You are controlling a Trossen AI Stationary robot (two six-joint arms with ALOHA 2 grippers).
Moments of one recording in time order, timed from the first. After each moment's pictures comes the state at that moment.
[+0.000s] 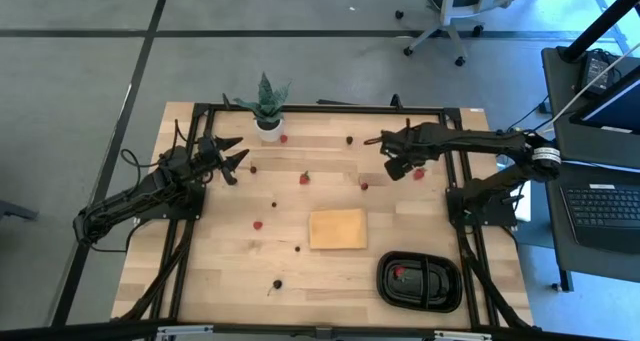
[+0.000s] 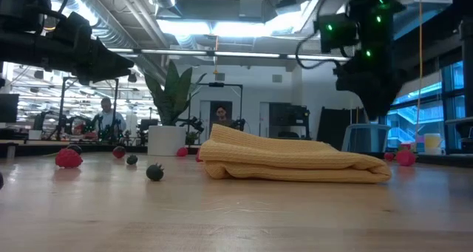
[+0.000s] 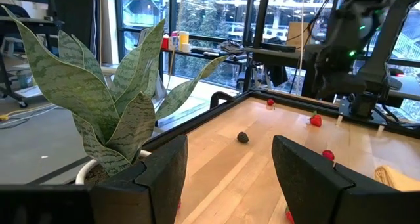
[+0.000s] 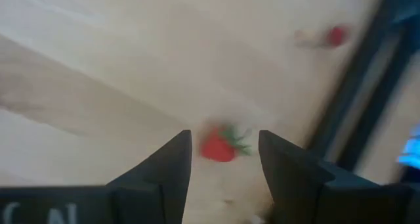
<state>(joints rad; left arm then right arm) 0.53 0.00 0.02 0.00 -0.05 -0.10 -0.34 1.40 0.94 -1.11 0.31 0.70</state>
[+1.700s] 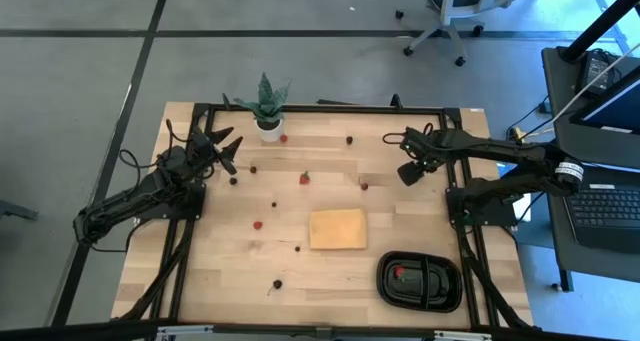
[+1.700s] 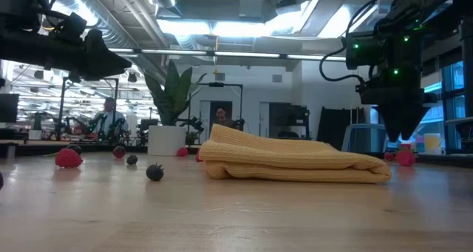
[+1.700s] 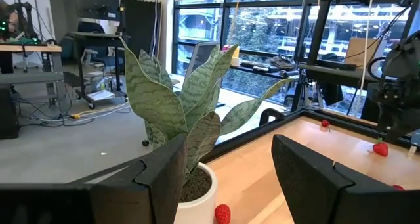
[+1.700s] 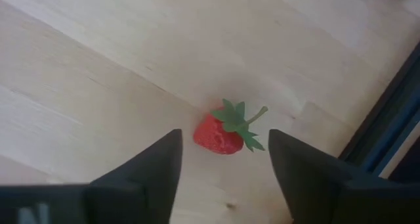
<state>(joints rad) 0.53 0.00 0.02 0.04 -0.28 -0.09 -0.51 1.20 0.66 -0.92 0.16 0.52</state>
